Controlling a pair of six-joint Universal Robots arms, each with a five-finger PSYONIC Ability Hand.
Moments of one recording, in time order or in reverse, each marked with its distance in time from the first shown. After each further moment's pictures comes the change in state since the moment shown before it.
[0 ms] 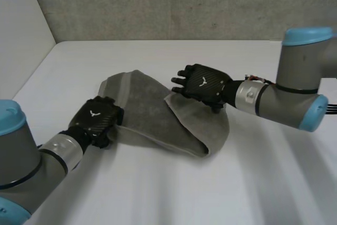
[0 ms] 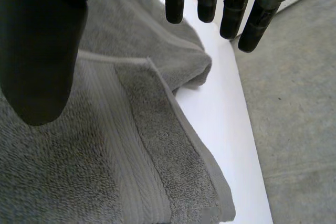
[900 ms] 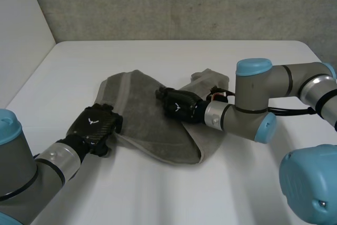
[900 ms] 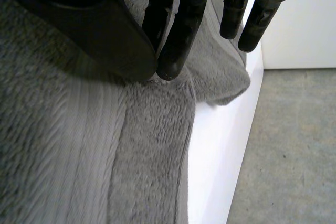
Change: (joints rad) left arm 0.003 0.025 -0.067 0.013 0.008 -0.011; right arm 0.114 0.316 -0.278 -0.019 0.040 -0.455; left_hand 0.000 0.000 0.000 0.000 0.000; right_hand 1.053 1.061 0.000 0.000 1.099
